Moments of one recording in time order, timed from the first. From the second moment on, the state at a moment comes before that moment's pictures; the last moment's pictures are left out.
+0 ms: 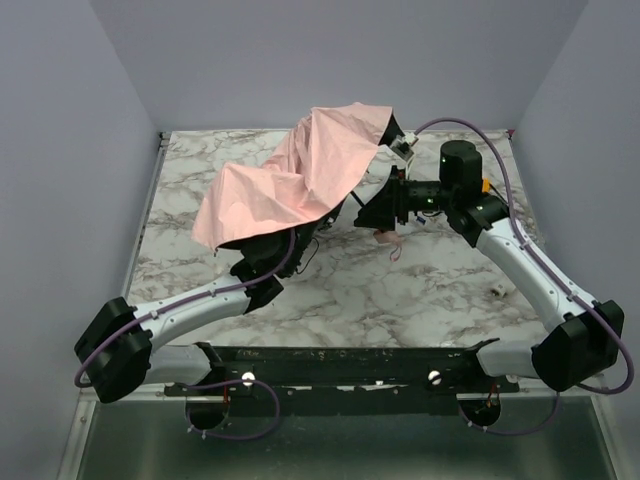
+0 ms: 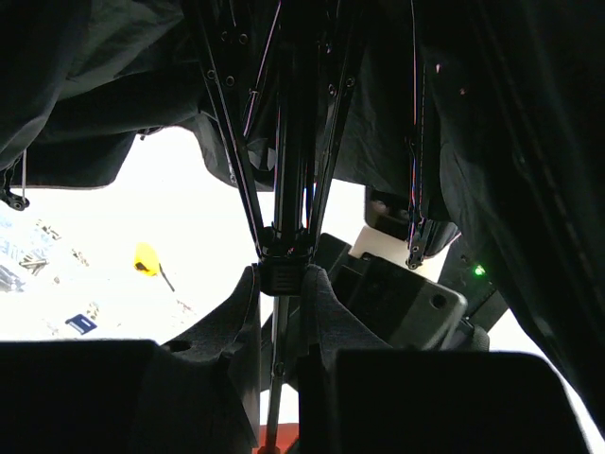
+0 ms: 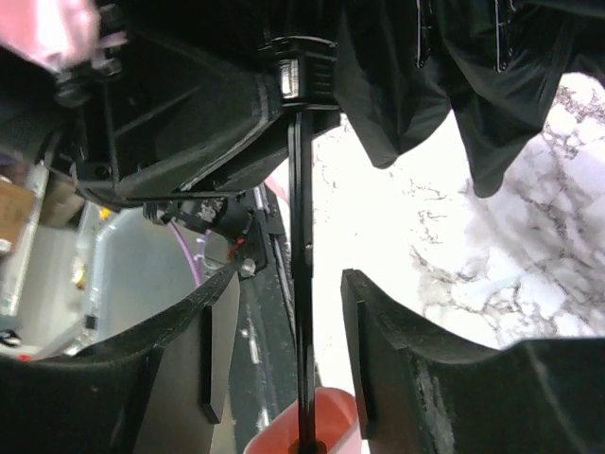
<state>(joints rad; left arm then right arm) -0.89 1.23 0.73 0.83 -0.40 -1.05 0.40 1.31 1.19 -0.22 -1.01 0.28</state>
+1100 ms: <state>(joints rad) -0.95 0.98 0.63 0.62 0.10 -0.84 0.17 1.39 1.46 -0.52 -1.02 0.02</state>
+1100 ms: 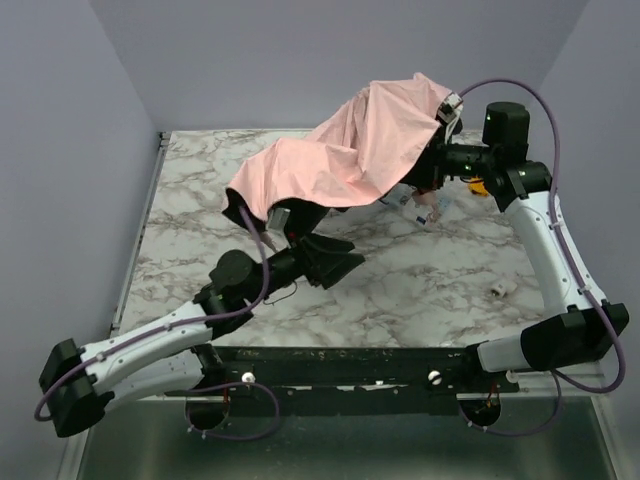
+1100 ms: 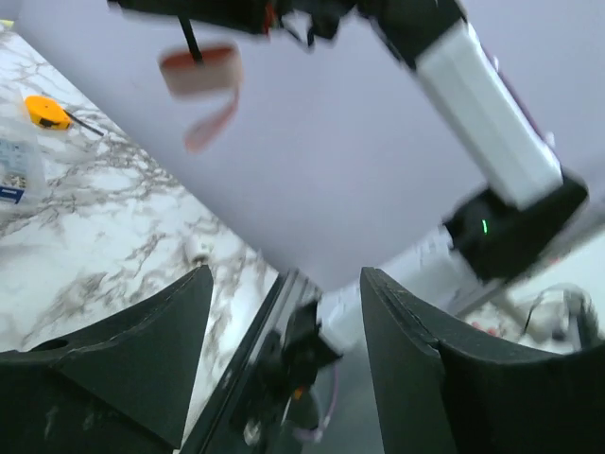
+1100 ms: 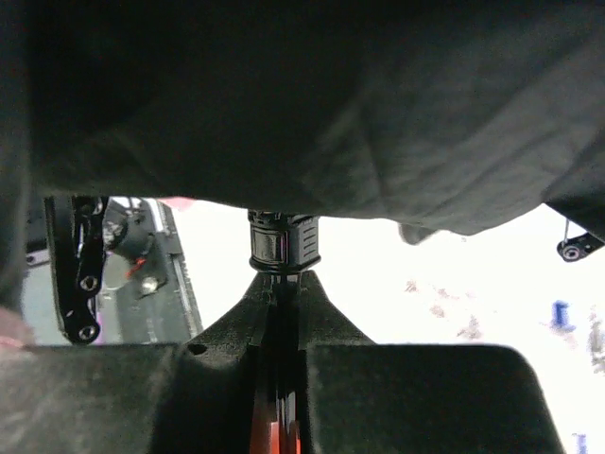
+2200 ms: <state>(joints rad) -0.77 0.54 1.02 -0.25 0.44 -0.17 0.24 1.48 1.71 -1.28 -0.84 -1.16</state>
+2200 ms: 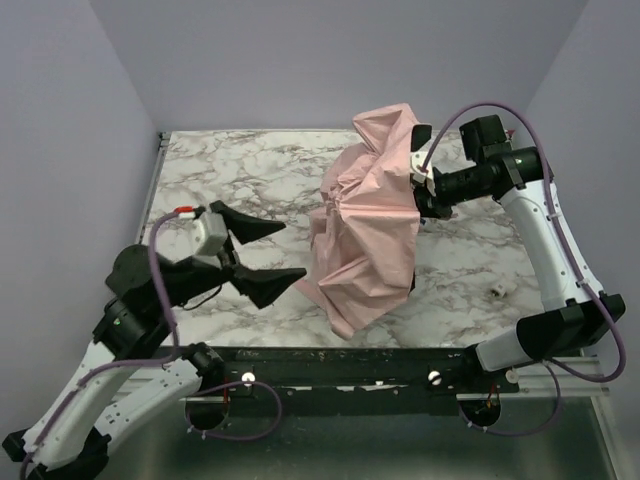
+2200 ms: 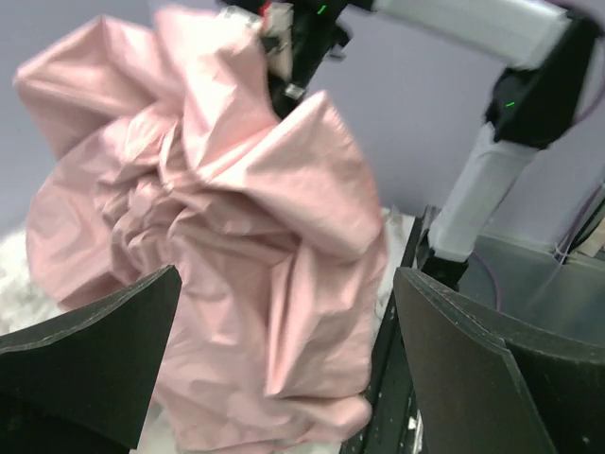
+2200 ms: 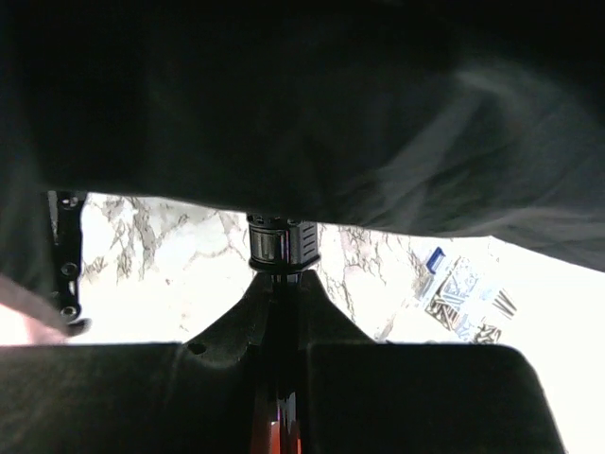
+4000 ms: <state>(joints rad) -0.58 0.48 0.37 0.07 0.94 0.26 0.24 1.56 2.31 -1.36 -0.79 -0.88</state>
